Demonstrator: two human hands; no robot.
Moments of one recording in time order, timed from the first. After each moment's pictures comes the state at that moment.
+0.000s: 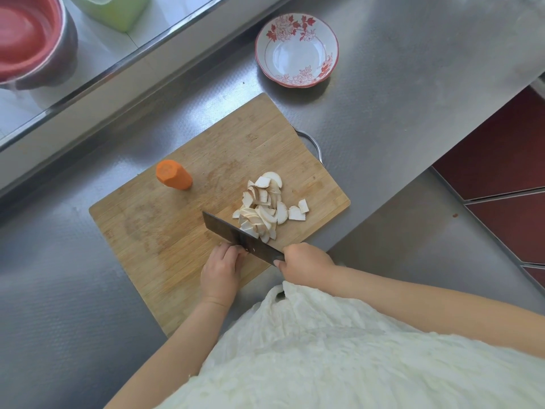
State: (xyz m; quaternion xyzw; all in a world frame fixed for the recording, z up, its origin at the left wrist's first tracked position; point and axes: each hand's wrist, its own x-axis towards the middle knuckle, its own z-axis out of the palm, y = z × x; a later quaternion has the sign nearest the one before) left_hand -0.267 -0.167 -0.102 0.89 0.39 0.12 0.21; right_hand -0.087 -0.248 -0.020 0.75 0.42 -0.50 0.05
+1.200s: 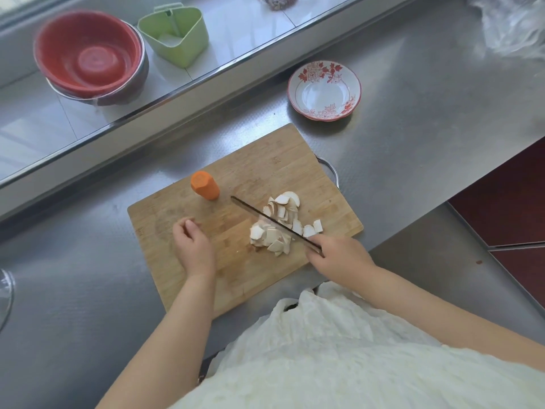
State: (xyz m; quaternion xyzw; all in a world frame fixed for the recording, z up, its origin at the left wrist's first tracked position) left_hand -0.250 -0.113 -0.023 0.49 0.71 0.33 0.38; right_hand -0.042 -0.258 0.013 0.79 0.50 -0.35 -0.07
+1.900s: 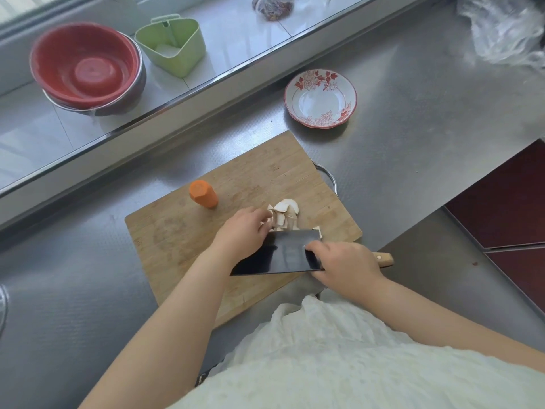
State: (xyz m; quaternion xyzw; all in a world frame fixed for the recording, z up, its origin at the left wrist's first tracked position) left_hand -0.185 -0.087 0.002 0.88 0.37 -0.11 0.28; right_hand -0.036 -0.270 -0.013 0.75 0.66 -0.04 -0.05
